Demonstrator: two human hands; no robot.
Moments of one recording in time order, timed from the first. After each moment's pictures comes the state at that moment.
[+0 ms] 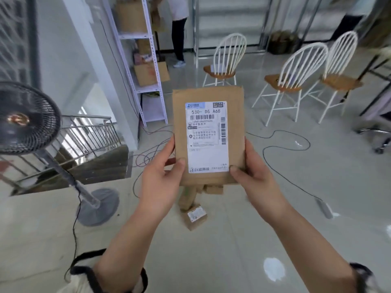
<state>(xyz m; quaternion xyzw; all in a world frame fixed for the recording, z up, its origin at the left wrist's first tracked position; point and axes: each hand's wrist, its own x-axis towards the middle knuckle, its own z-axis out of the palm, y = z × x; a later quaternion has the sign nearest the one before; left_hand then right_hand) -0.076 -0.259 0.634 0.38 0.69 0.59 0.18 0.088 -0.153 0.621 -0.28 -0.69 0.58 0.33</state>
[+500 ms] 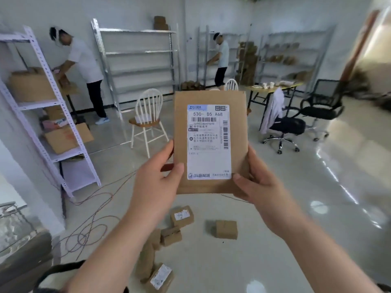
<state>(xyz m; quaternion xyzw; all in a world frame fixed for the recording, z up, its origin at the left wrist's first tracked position) -0.022 -0.203 0.727 0.59 0.55 0.55 0.23 0.180 -0.183 0.711 -0.40 -0.63 0.46 0.48</state>
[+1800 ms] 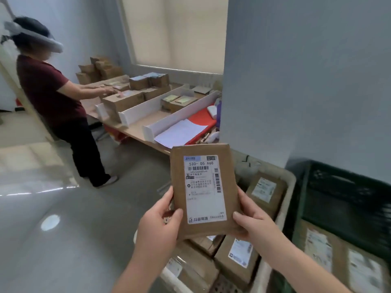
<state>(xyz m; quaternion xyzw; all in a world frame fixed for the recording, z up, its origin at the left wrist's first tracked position) 0.482 -0.483 0.627 0.80 -0.03 0.02 0.60 0.455 -0.692 0.616 -0.65 0.08 0.08 0.75</state>
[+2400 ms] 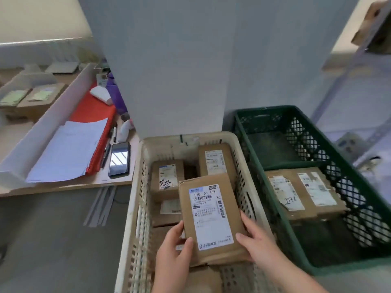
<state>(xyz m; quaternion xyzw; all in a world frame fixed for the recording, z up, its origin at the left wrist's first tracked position) 0.658 -0.546 0.466 0.78 -0.17 -0.31 0.52 0.514 -0.694 0.485 -0.56 0.47 -0.02 0.68</state>
